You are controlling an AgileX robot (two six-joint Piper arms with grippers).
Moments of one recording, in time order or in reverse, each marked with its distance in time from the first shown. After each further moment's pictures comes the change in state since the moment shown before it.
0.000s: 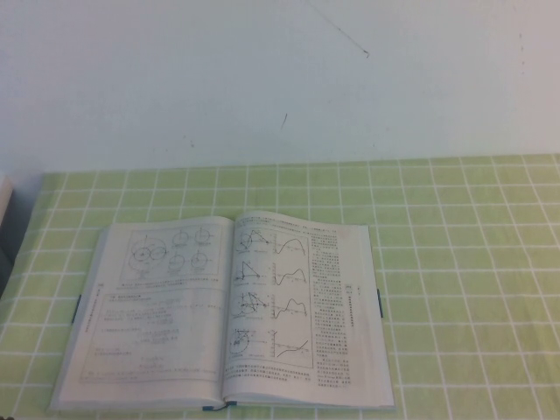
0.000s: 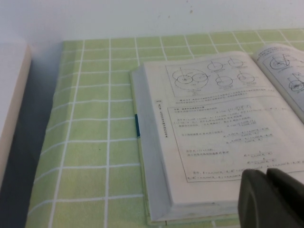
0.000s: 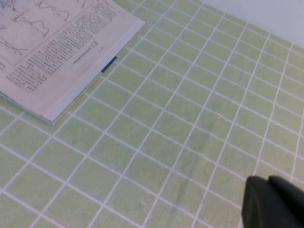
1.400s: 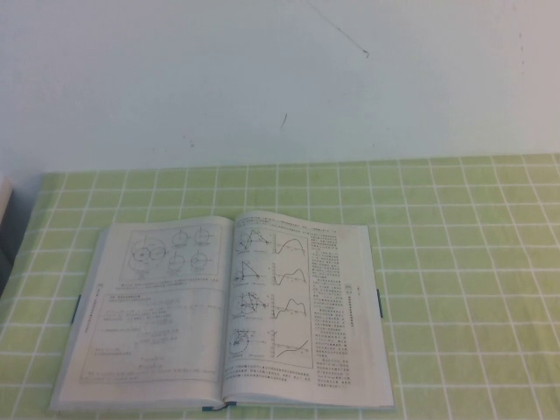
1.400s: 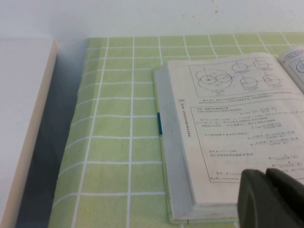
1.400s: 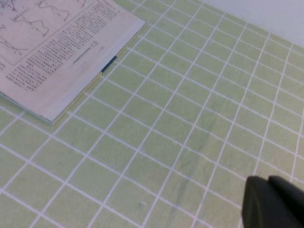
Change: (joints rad) right arm 0.000 0.000 0.000 0.001 0.000 0.000; left arm 0.068 0.000 0.000 0.007 0.002 -0.003
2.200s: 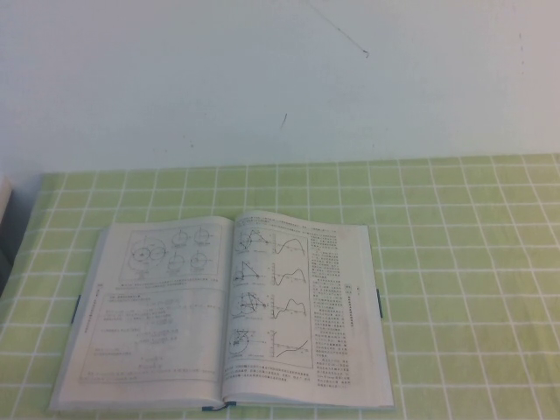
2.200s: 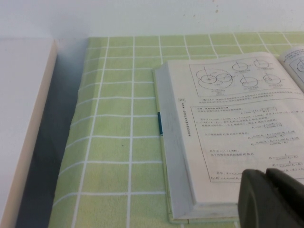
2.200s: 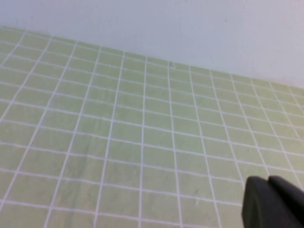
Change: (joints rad) right arm -0.286 -0.191 0.146 -0.223 -0.148 0.197; left arm 0.000 0.000 0.000 0.000 0.002 0.002
